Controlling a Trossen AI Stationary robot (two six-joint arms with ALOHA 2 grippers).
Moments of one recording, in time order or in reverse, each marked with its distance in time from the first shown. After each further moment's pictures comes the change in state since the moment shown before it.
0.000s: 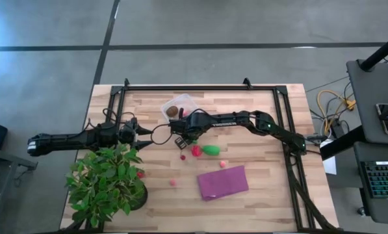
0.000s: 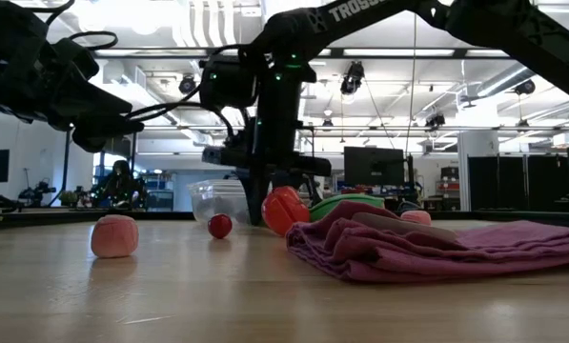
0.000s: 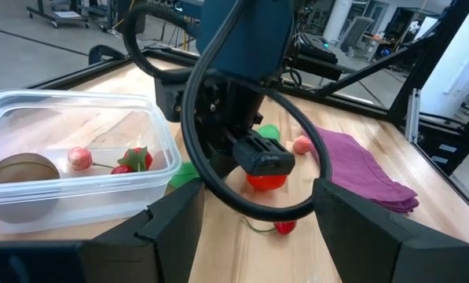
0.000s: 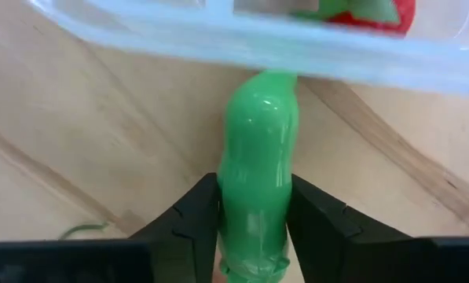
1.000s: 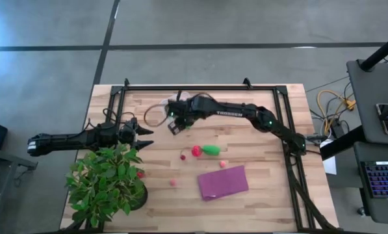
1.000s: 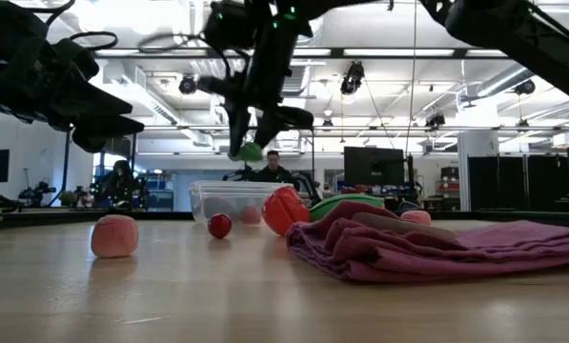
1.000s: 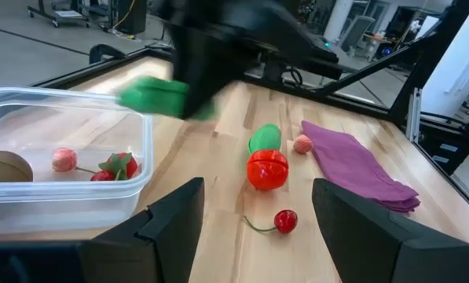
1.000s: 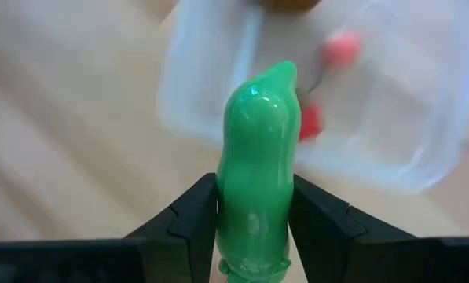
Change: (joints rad) left arm 0.000 0.000 0.000 -0.001 -0.002 0.000; right arm -0.057 -0.024 0.297 -0.123 0.019 -0.042
